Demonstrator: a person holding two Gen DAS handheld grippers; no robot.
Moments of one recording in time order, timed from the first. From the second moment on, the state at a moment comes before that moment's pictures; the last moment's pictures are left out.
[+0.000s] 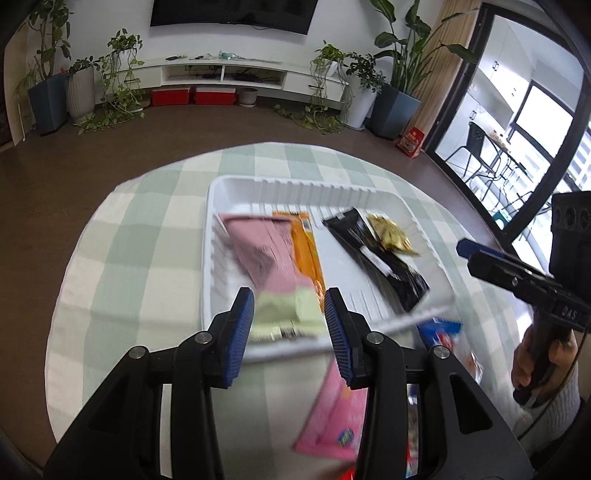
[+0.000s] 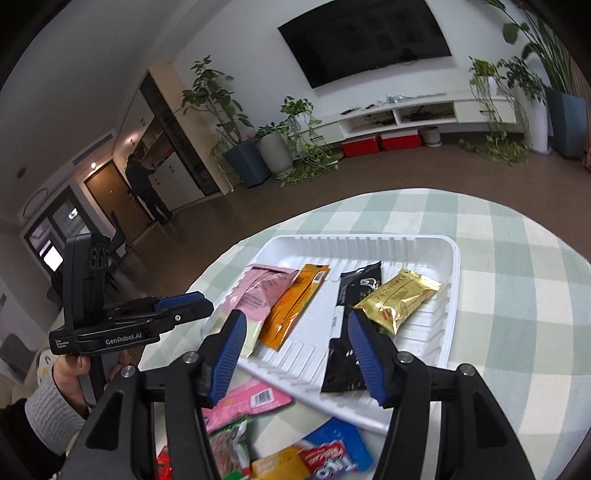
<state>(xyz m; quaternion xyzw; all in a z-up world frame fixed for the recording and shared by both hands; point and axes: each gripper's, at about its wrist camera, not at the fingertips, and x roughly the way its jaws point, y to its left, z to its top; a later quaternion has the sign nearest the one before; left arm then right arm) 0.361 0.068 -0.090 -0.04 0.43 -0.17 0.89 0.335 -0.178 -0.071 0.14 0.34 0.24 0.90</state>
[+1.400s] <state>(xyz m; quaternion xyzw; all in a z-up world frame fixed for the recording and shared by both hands) 0.195 0.033 -0.124 0.02 0.48 -0.22 0.85 0.166 -0.122 -0.138 0.14 0.42 0.31 0.84</state>
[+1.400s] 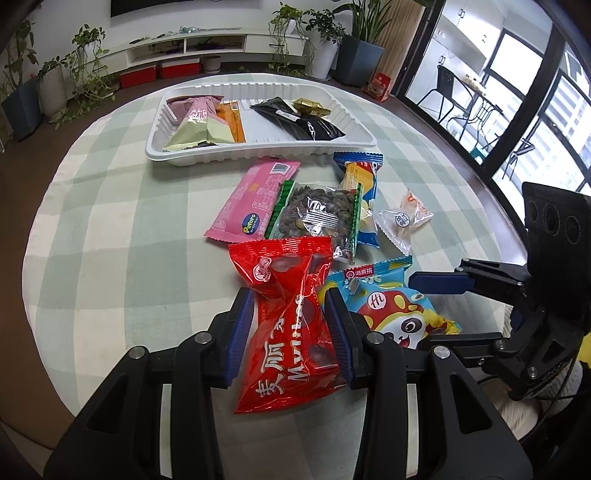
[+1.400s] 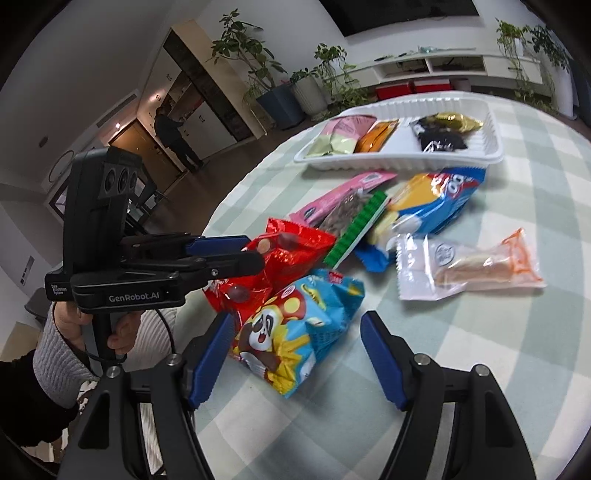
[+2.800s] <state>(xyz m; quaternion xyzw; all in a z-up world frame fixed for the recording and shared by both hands) 0.203 0.026 -0.152 0.04 0.49 -0.24 0.84 0.181 -0.128 -0.168 0.24 0.44 0.31 0.81</state>
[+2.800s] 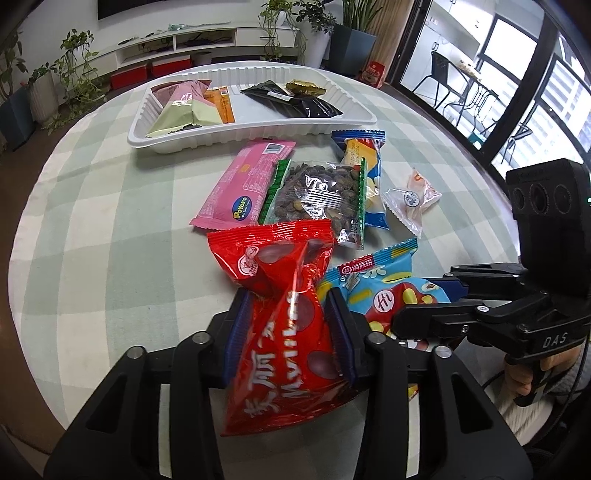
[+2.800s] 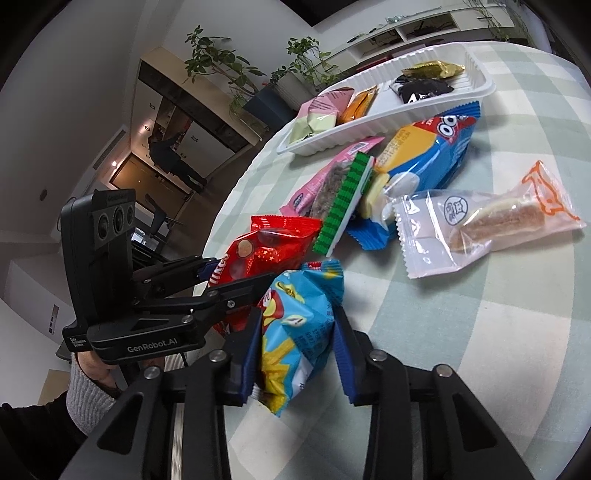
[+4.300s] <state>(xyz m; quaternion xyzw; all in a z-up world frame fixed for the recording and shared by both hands) 0.223 0.077 -0.085 -0.07 0.44 -0.24 0.86 0.194 -0.188 -0.156 0.46 0.37 0.36 0.72</state>
